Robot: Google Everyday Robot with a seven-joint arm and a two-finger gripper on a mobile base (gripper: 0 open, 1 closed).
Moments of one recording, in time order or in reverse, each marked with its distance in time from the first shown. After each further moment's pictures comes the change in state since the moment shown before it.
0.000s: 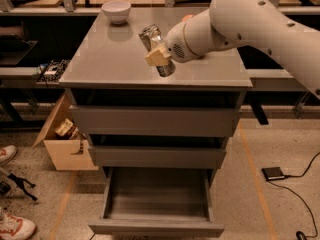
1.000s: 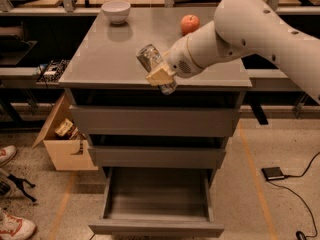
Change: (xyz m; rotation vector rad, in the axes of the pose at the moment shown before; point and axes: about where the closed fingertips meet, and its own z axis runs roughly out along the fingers) arm 0.036 0.039 0.000 -0.168 0.062 -0.079
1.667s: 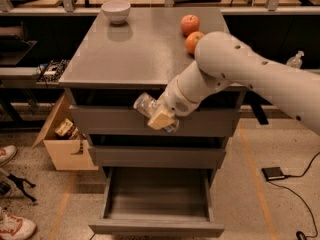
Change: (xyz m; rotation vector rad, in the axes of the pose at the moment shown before) arm 0.093 0.067 0.041 -0.194 0.224 -0.095
